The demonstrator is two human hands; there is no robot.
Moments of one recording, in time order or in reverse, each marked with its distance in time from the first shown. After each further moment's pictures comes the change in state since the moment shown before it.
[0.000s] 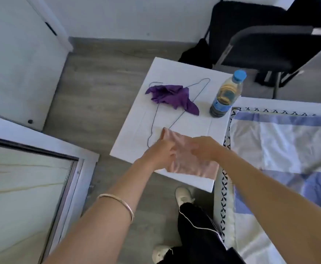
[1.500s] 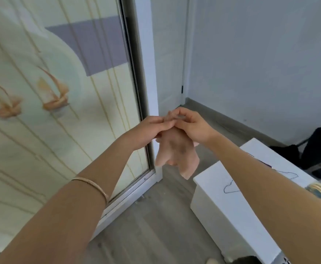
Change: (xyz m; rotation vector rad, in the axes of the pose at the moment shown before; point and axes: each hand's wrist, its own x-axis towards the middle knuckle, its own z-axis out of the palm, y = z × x) left_hand -0.400 -0.076 -0.149 -0.976 0.805 -0.008; right_hand -0.224 -0.381 -0.097 0.637 0.098 -1.029
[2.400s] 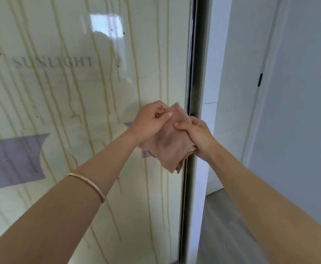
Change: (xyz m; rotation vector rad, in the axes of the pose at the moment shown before) left_hand 0.060 0.168 -0.189 0.588 0.915 0.388; right_hand 0.221 -0.163 0.006 0.430 -0.152 -0.146
